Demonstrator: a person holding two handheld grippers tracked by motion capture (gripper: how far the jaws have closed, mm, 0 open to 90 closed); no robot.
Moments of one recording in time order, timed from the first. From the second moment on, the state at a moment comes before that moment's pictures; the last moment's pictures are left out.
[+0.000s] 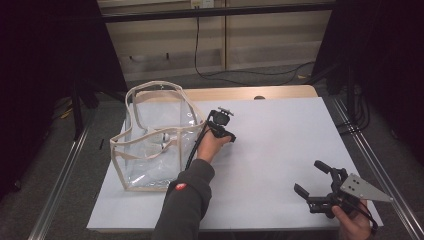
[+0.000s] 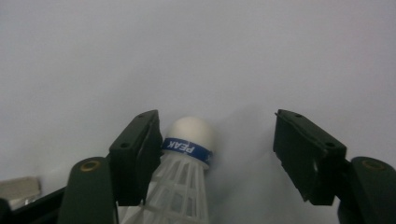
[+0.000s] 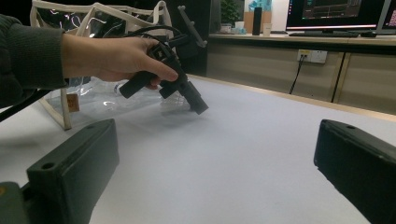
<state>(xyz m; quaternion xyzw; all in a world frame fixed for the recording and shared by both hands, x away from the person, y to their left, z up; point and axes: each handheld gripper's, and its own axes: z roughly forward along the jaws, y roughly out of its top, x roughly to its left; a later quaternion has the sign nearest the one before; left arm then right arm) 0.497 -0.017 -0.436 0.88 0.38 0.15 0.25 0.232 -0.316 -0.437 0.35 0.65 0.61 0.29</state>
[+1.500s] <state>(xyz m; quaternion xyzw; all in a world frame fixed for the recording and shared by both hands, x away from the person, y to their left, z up) 0.484 -0.020 -0.430 0.90 0.38 0.05 0.22 0.232 -0.314 -0.437 0.34 0.66 0.60 0.29</state>
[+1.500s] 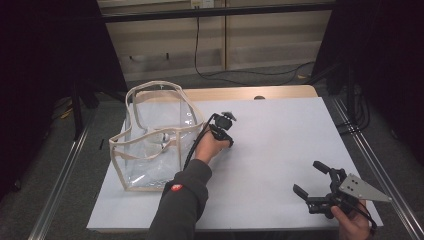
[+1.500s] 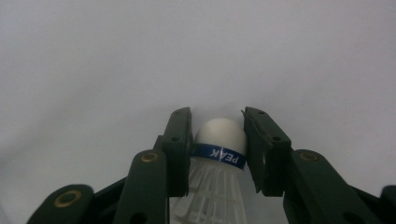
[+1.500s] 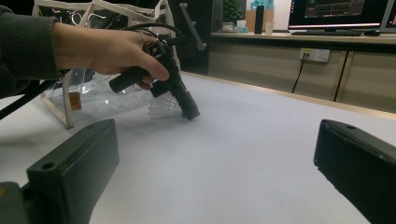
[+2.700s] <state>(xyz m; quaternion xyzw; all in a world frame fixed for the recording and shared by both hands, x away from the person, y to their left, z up) 0.457 -0.033 -0.348 0.89 0.35 -0.05 0.28 0.232 -0.313 -0.437 0.34 0.66 0.60 0.29</state>
